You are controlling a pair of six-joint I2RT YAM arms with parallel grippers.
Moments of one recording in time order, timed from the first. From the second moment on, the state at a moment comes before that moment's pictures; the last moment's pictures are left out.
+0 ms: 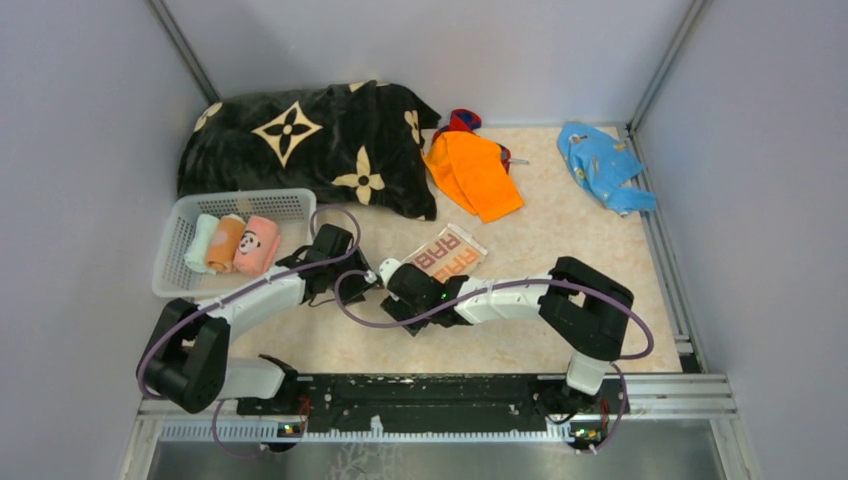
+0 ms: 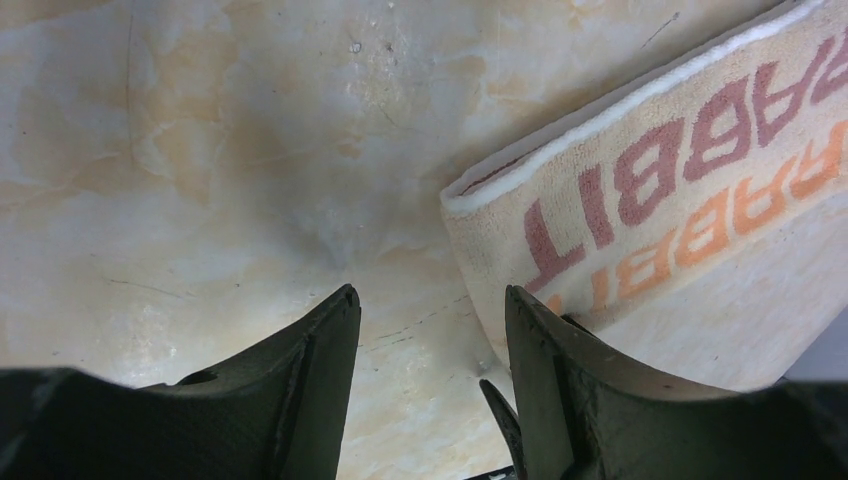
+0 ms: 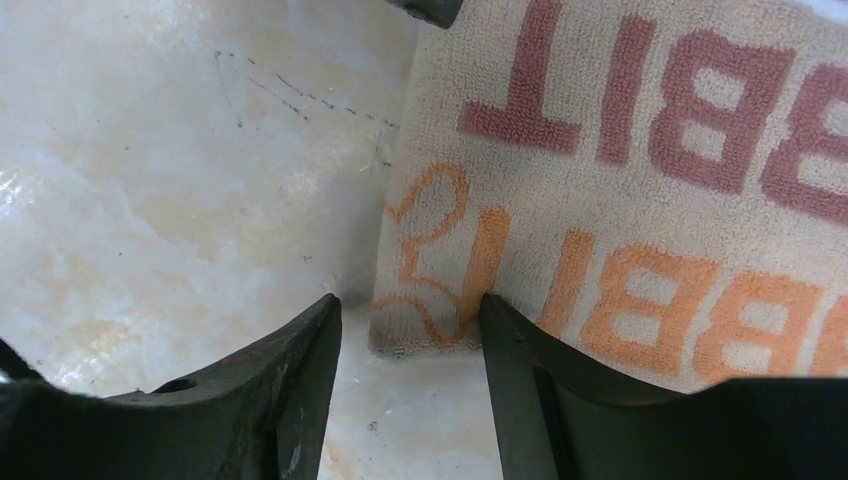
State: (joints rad) left arm -0.49 1.31 0.62 -0.31 0.07 -0.94; right arm 1.13 1.73 0.95 -0.15 0.12 0.13
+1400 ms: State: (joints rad) left arm -0.55 1.40 0.62 -0.27 0.14 -1.25; right arm 0.83 1.63 0.62 0.27 -0.43 0.47
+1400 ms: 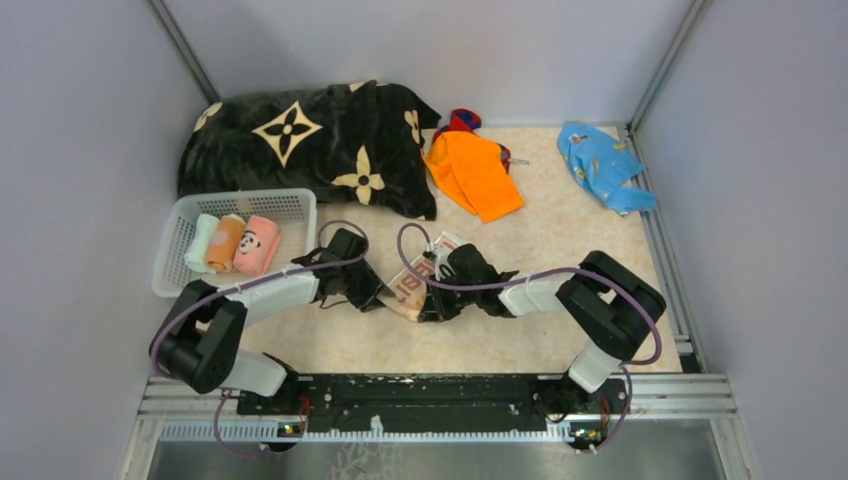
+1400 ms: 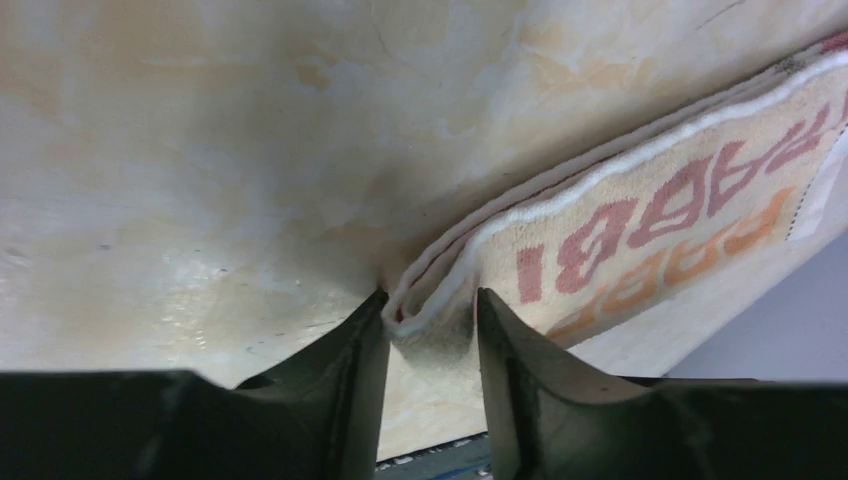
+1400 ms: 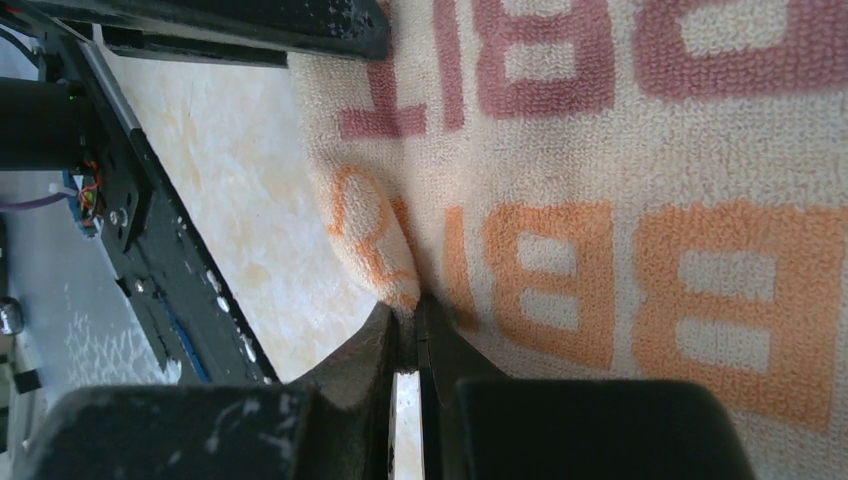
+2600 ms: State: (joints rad) left arm -0.56 1.02 0.44 -0.29 0.06 -1.01; right arm 0.63 1.77 0.56 0.46 -0.78 0.74
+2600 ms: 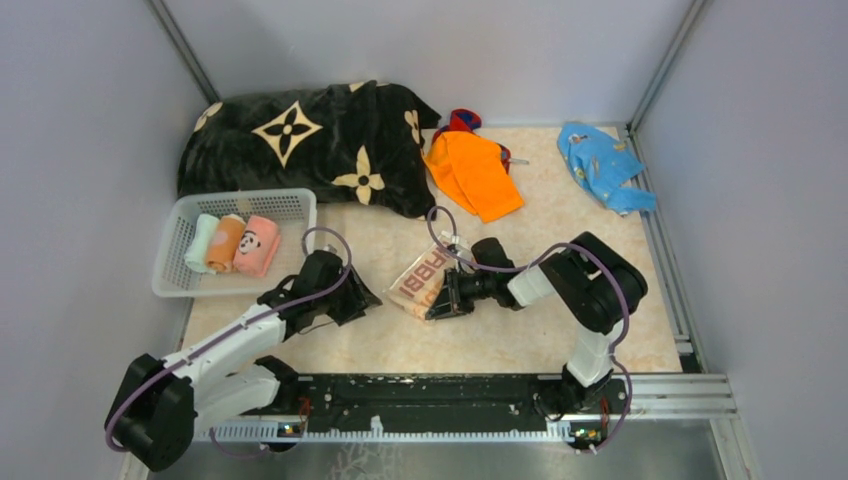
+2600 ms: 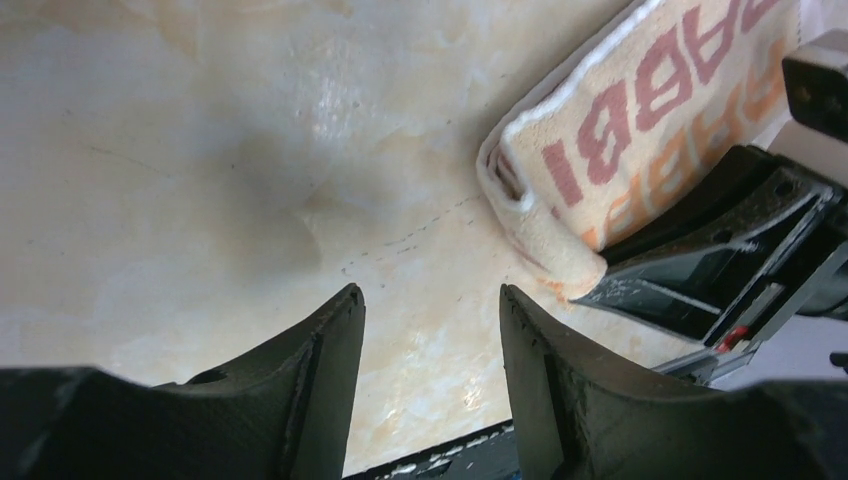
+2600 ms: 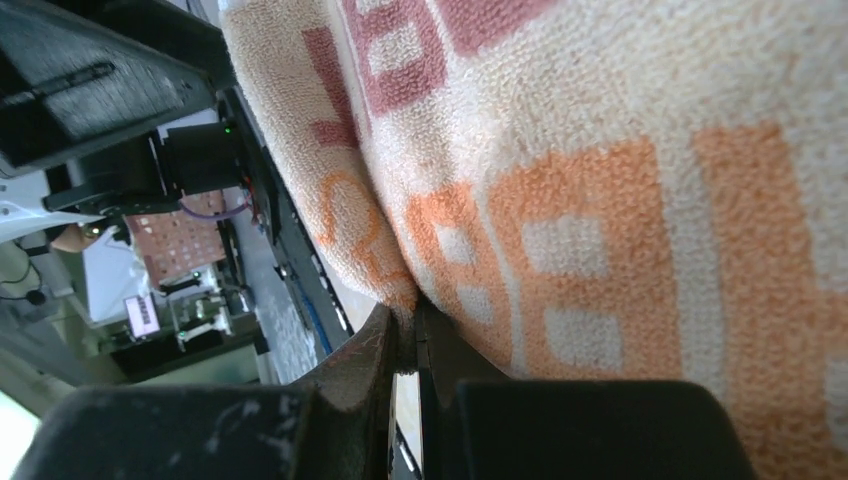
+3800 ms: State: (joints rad) left arm -0.56 1.44 0.56 0.00 0.25 -0.98; right arm 0.64 1.56 0.61 0.10 -0.64 0.62
